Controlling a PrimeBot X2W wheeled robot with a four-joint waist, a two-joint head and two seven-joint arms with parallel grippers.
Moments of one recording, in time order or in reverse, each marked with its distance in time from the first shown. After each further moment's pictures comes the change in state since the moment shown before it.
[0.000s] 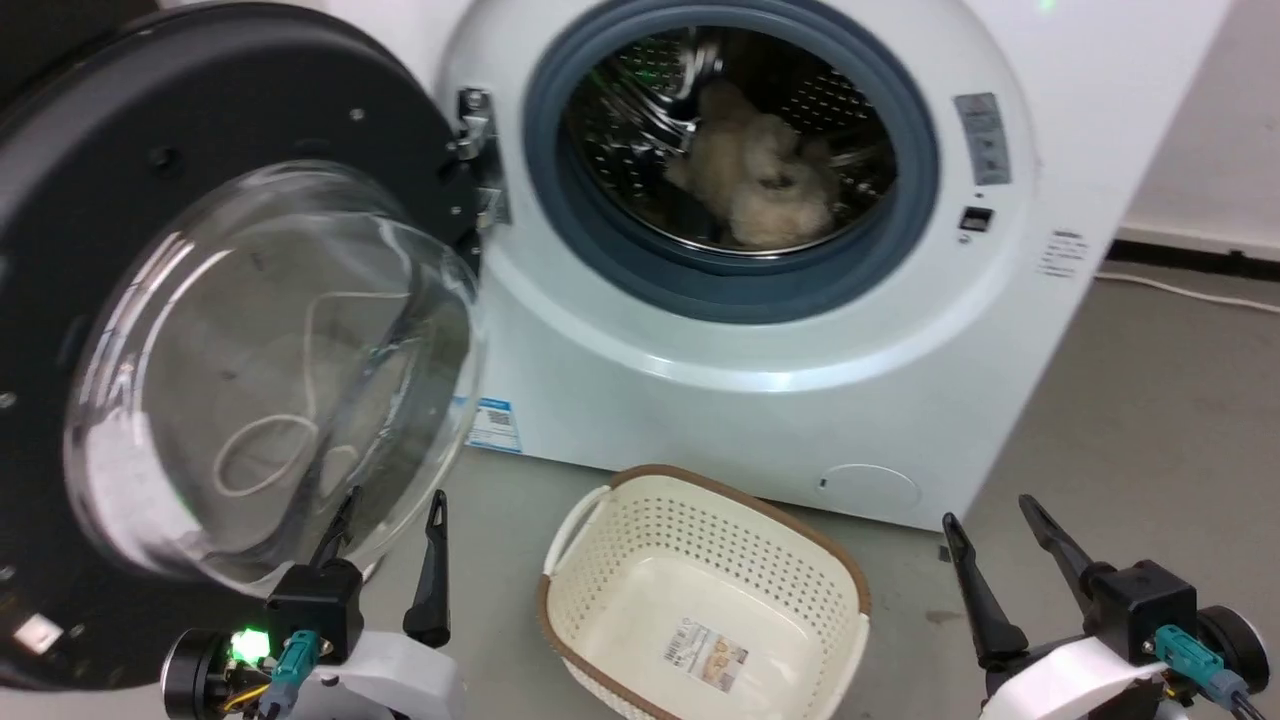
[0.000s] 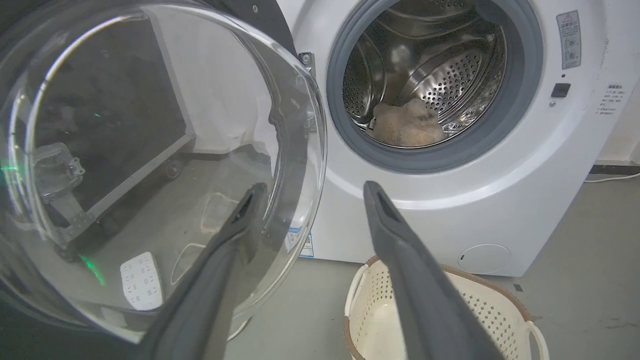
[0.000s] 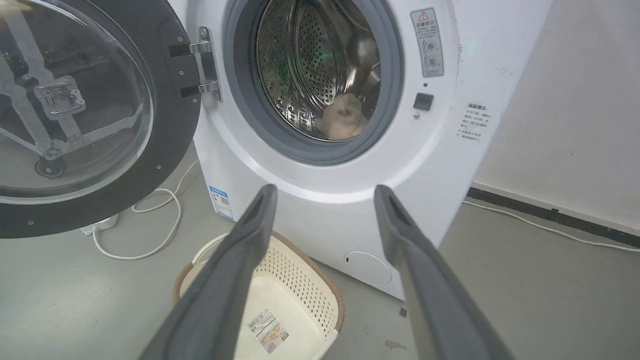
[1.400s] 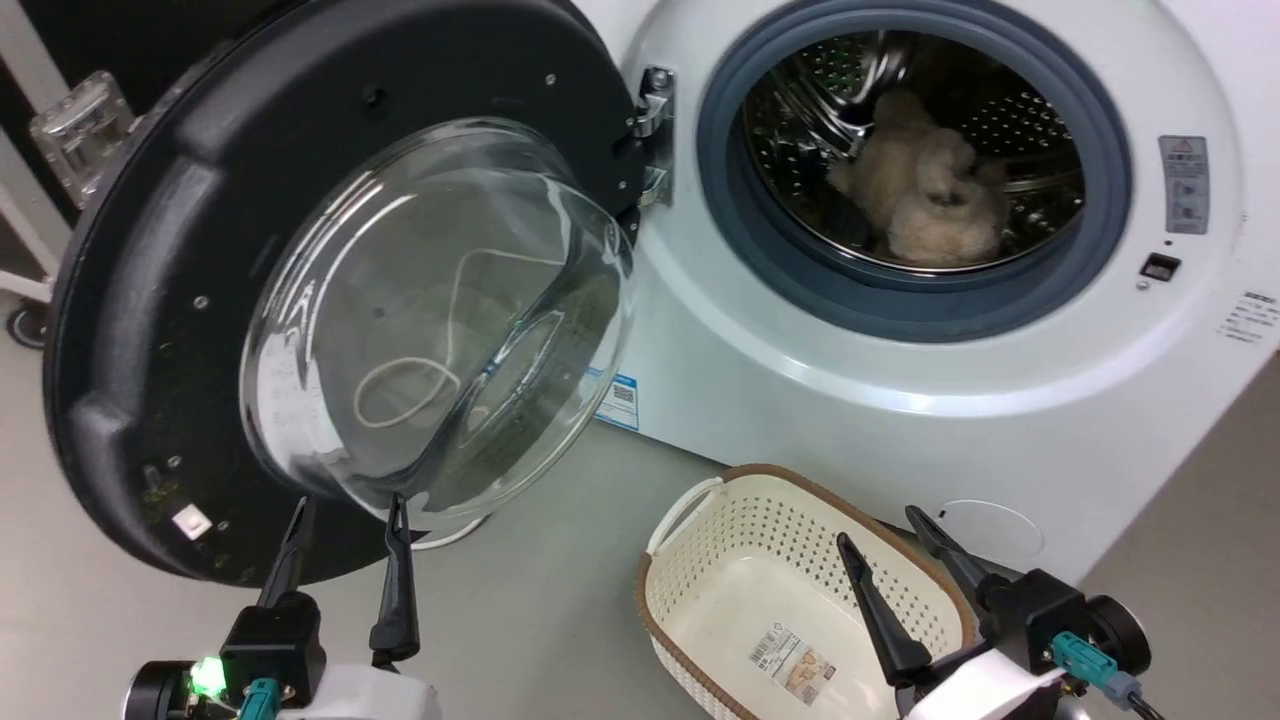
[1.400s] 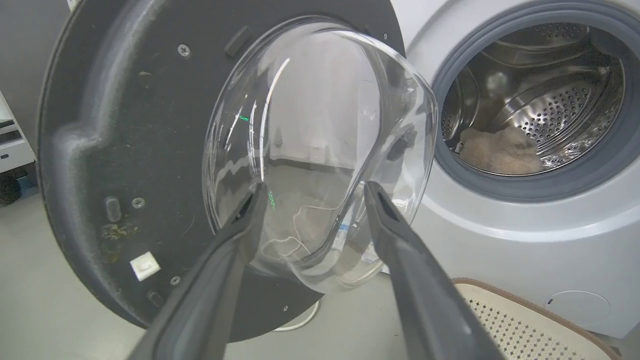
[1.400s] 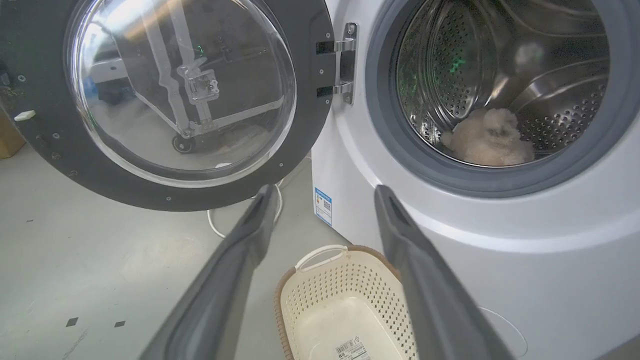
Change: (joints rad) left arm 0.061 0.013 0.014 -0.071 -0.012 0.060 -0.090; right arm -0.054 -0.006 0.174 0.126 0.043 0.000 -0.088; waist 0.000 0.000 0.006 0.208
